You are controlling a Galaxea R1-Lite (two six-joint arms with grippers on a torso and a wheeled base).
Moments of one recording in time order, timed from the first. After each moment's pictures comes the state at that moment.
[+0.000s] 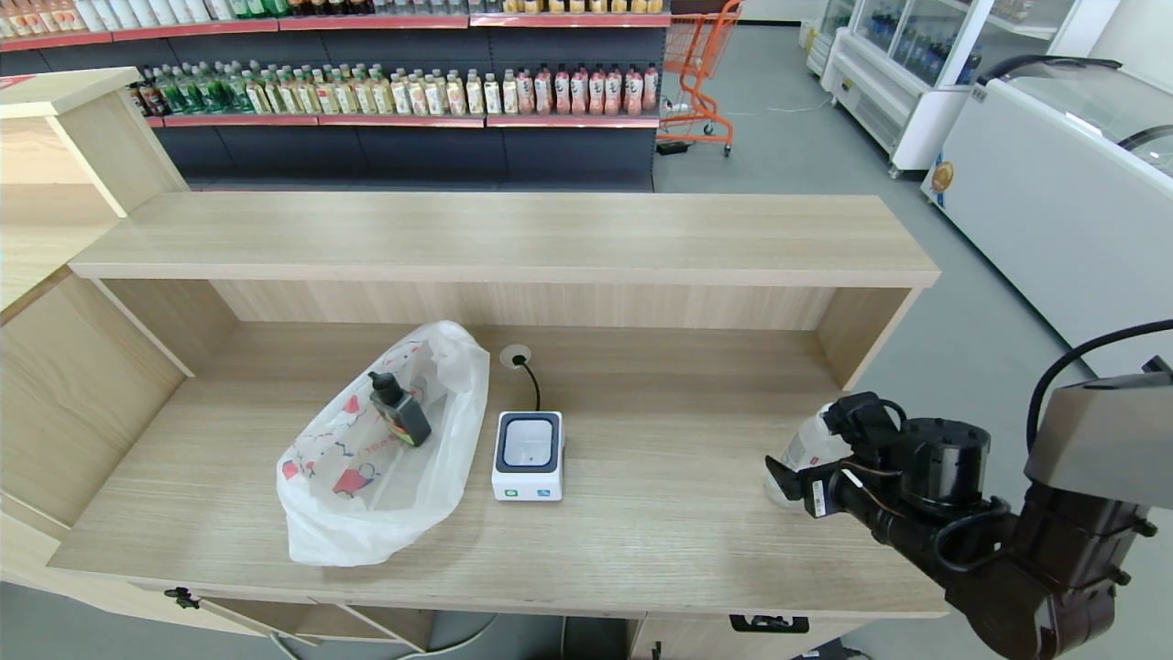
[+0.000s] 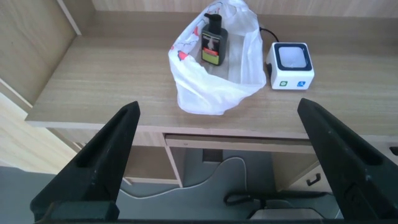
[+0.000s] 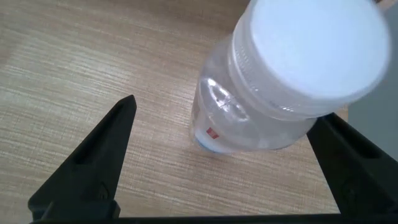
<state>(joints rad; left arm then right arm) 0.00 0.00 0.00 0.00 0.00 0.01 0.27 2.16 -0.43 -1.44 -0.11 -0.15</state>
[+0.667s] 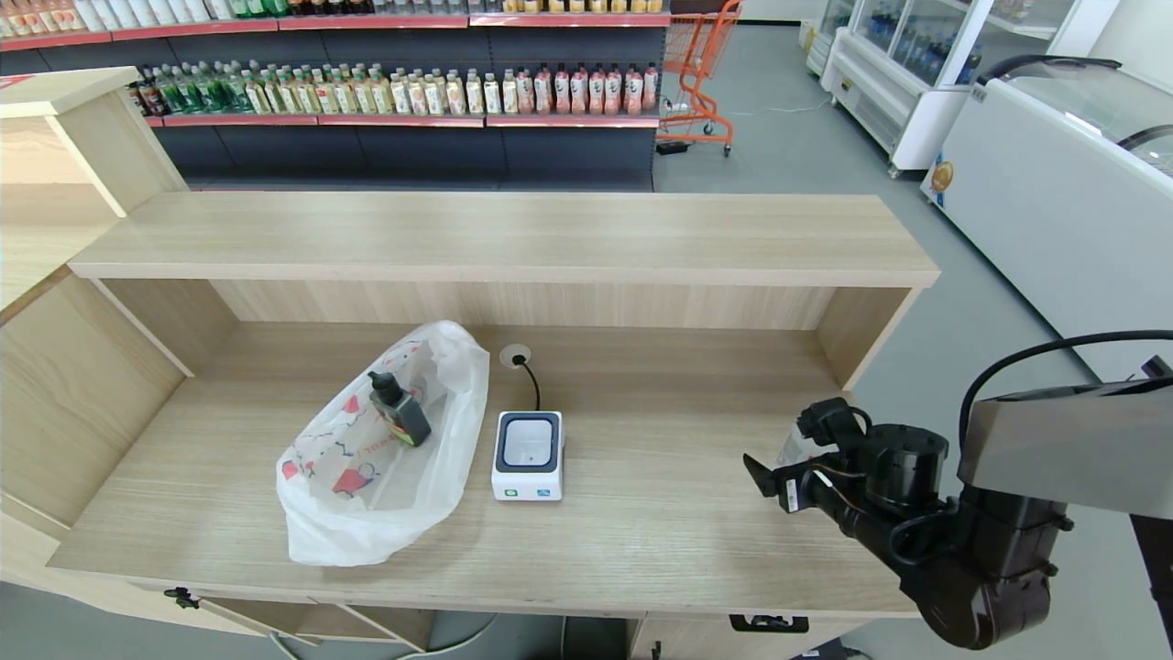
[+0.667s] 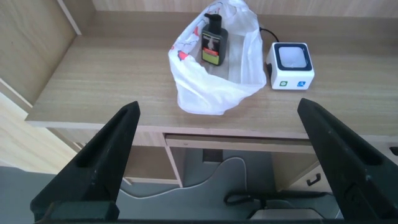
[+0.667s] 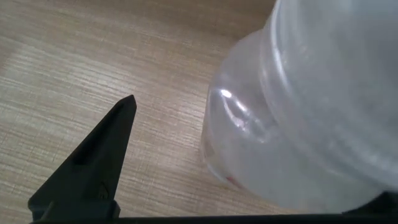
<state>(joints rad) 0.00 0.00 0.00 0.00 0.00 0.01 0.27 2.32 -0.54 -1.53 -0.07 -0.16</state>
